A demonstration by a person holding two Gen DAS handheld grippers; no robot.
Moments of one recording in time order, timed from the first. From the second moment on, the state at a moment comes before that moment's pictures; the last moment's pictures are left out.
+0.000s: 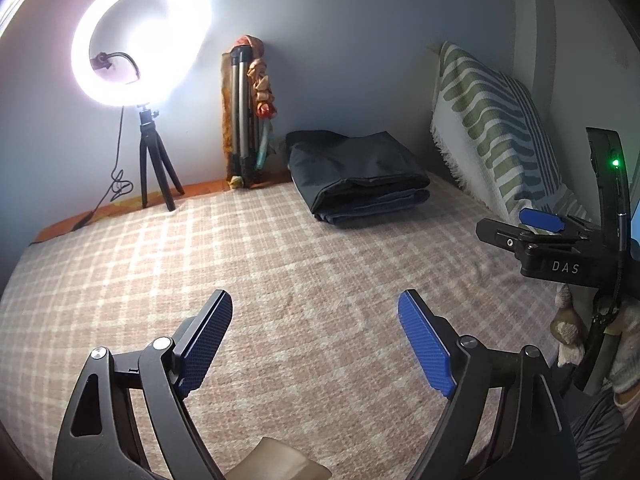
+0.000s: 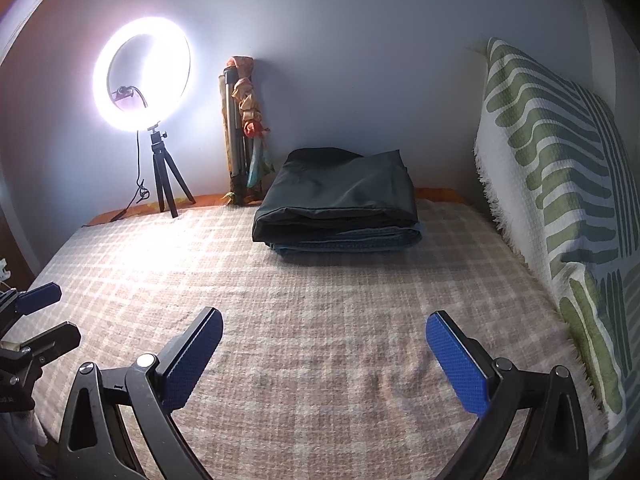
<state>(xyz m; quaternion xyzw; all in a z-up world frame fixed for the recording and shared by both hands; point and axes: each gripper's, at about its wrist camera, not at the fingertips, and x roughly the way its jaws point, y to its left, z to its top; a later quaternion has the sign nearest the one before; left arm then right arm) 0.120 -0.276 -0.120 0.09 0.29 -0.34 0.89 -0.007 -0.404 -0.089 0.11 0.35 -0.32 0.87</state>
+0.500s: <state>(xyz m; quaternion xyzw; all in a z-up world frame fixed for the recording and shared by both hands) 0.121 -0.279 -0.120 0.09 0.29 -0.32 0.90 -0.005 -0.404 -0.093 0.12 0.35 -0.32 0.87</state>
